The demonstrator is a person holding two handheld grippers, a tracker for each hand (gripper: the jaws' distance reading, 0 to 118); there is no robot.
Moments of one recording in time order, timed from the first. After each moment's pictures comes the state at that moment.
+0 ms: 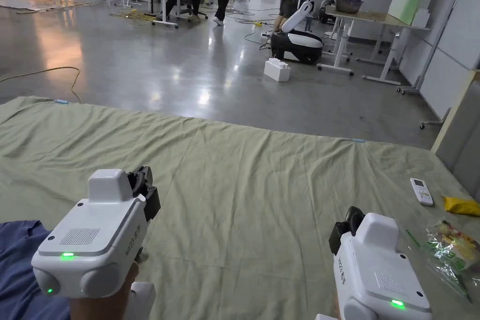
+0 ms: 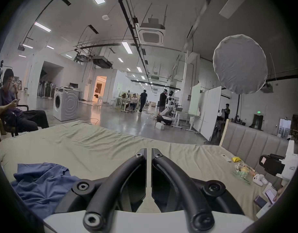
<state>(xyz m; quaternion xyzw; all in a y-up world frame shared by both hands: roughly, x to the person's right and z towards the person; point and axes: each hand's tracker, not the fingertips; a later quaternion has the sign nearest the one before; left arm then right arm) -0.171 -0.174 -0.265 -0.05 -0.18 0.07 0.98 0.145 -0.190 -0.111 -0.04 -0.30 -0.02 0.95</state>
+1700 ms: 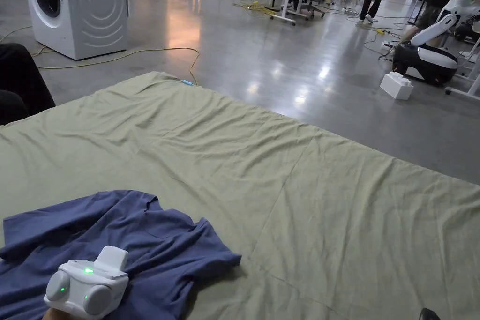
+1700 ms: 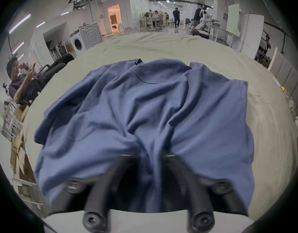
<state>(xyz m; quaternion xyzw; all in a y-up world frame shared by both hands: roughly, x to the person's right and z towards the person) -0.379 -0.380 -0.364 -0.44 -0.03 -0.09 0.89 0.076 -0.263 -0.166 -0.16 -0.20 0.06 0.97</state>
